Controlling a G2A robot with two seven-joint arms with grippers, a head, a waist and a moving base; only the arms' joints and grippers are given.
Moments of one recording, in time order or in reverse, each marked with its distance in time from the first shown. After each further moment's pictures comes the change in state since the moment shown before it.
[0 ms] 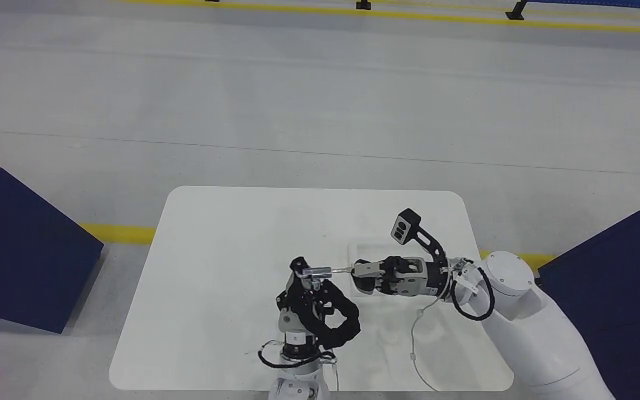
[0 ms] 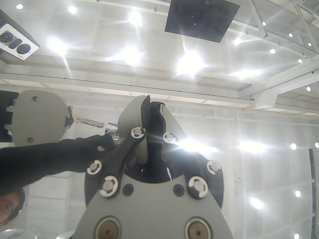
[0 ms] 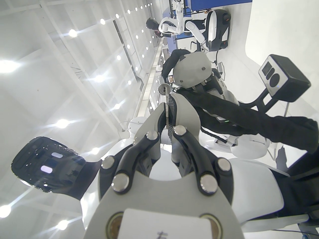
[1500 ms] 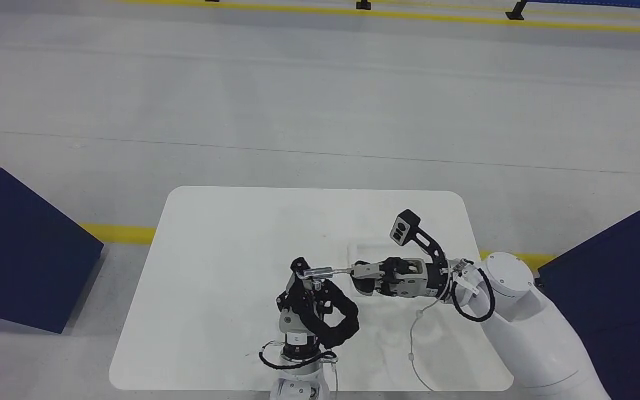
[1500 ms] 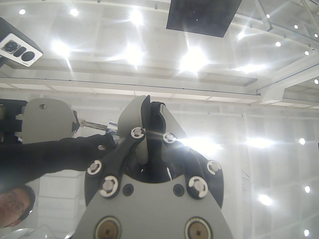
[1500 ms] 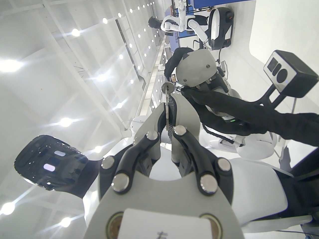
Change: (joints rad) left arm -0.003 -0.005 -0.004 0.010 0.024 -0.031 -0.006; right arm -0.013 -0.018 0.020 -0.006 -0.005 0.016 0.015
